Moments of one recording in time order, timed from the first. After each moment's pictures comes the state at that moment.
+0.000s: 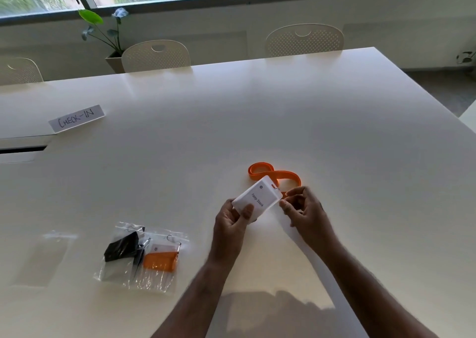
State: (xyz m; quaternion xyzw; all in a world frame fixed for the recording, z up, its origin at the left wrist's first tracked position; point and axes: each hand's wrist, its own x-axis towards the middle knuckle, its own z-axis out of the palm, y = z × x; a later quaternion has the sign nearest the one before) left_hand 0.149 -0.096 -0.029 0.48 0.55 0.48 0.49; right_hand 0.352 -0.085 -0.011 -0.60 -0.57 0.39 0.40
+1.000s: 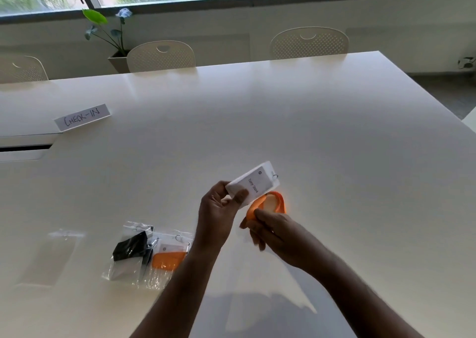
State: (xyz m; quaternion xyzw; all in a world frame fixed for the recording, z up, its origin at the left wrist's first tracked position) left_hand 0.109 -0.082 0.029 0.52 0.51 0.53 0.44; right_hand 0.294 -0.109 0.032 -0.41 -0.77 0.41 0.27
